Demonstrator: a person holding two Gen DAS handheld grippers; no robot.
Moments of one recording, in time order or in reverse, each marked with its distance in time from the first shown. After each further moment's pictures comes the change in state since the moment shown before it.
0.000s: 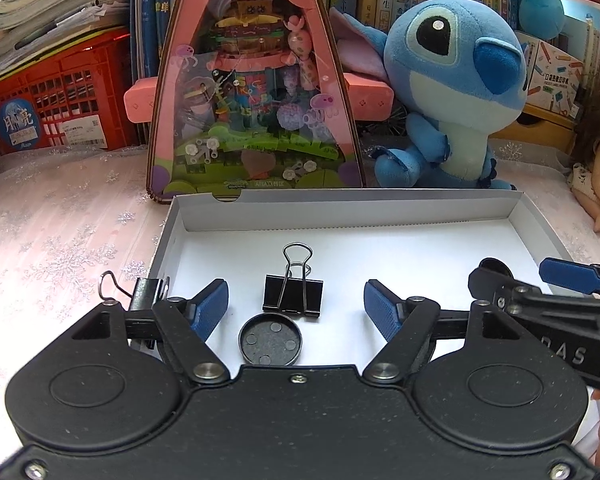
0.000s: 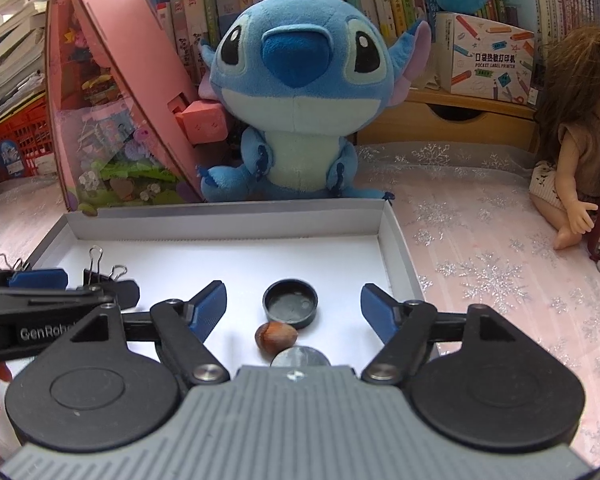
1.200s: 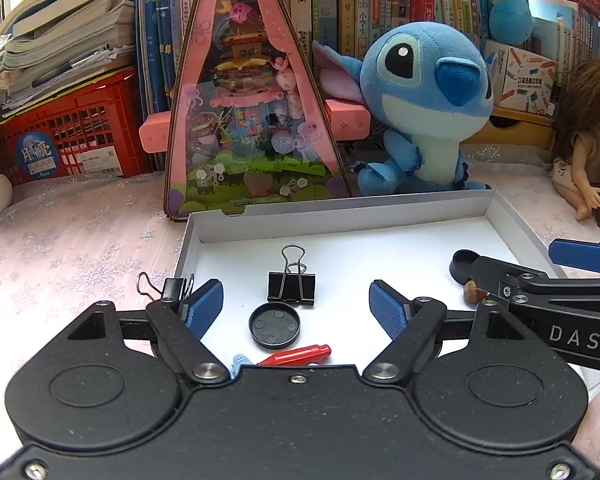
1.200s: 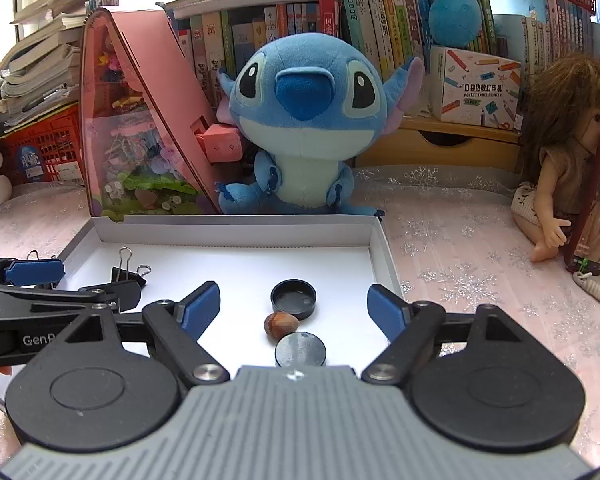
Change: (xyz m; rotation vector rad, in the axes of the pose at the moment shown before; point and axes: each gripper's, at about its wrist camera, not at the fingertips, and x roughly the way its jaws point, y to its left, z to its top) left arm -0.043 -0.007 -0.010 0.057 -0.061 0.011; right arm -0.043 0.000 -0.003 -0.019 -0.058 0.010
